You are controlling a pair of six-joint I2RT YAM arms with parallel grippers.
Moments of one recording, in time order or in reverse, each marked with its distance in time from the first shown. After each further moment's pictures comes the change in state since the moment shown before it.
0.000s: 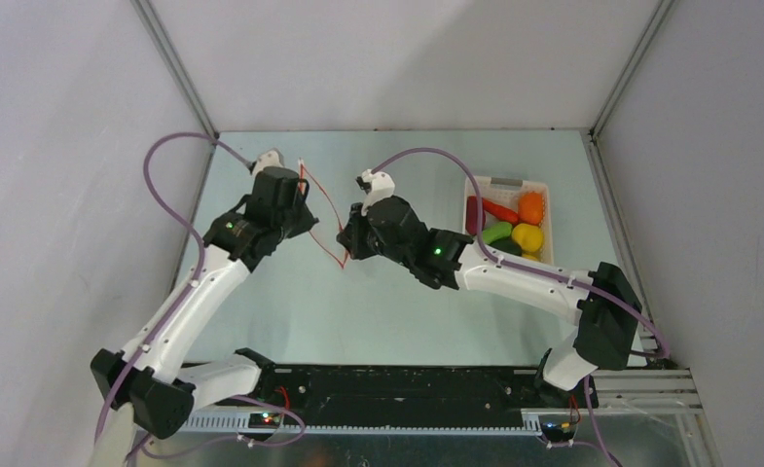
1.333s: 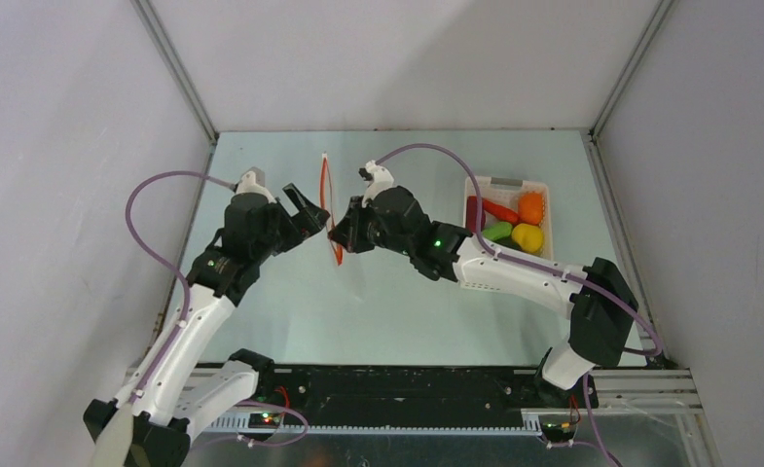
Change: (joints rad) left arm 0.112 -0.235 -0.226 0.200 0.238 -0.052; right arm -0.060 0.023 0.000 0.089 -0.177 0.111
